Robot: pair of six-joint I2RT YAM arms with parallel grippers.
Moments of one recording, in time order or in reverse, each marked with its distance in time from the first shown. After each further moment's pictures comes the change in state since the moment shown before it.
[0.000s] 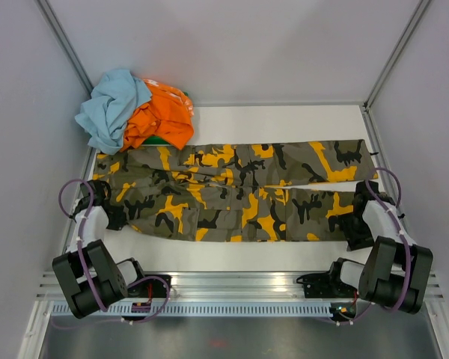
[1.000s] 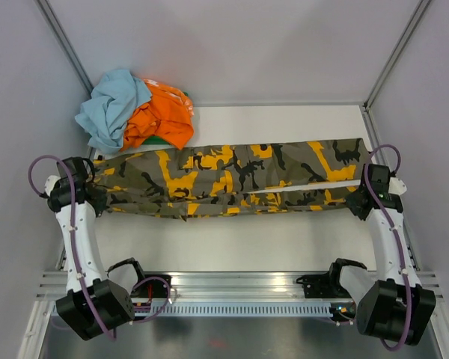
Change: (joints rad) left arm -0.017 -0.154 0.422 -0.447 -0.137 0.088; right arm 0.074 -0.191 0.143 0.146 -0.050 -0.341
